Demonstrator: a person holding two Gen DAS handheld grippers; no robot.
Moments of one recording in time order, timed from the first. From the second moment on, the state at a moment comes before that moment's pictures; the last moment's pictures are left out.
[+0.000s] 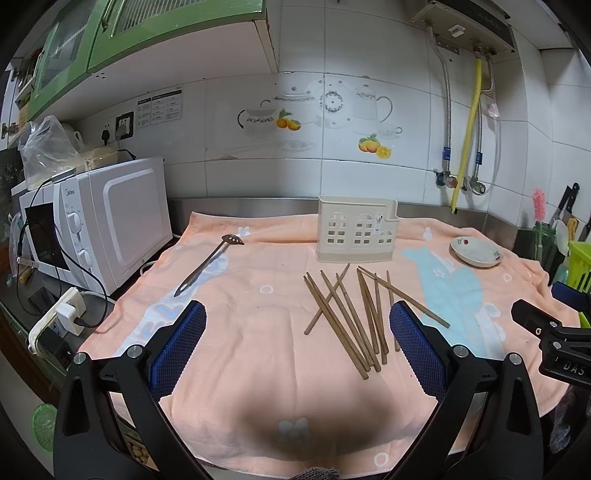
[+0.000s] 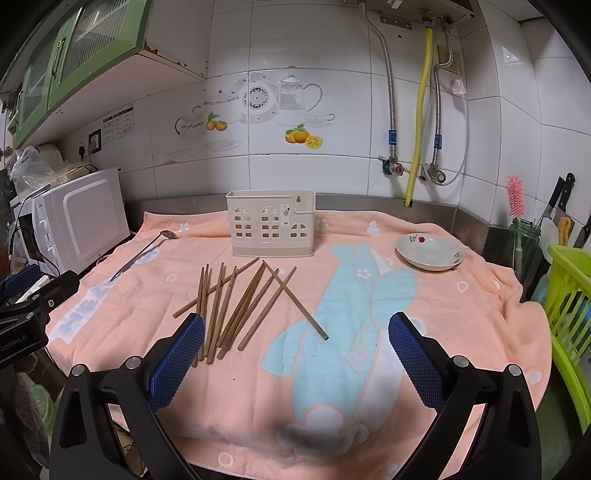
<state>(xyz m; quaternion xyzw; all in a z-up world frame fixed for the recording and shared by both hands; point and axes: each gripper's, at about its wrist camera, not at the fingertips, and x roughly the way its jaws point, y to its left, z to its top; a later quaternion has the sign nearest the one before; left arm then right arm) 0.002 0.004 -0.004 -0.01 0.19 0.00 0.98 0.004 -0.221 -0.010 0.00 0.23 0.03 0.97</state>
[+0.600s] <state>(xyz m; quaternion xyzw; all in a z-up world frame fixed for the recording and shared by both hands) 0.002 0.006 -0.003 -0.01 0.20 0.01 0.98 0.004 -0.219 -0.011 0.00 0.23 0.03 0.97</state>
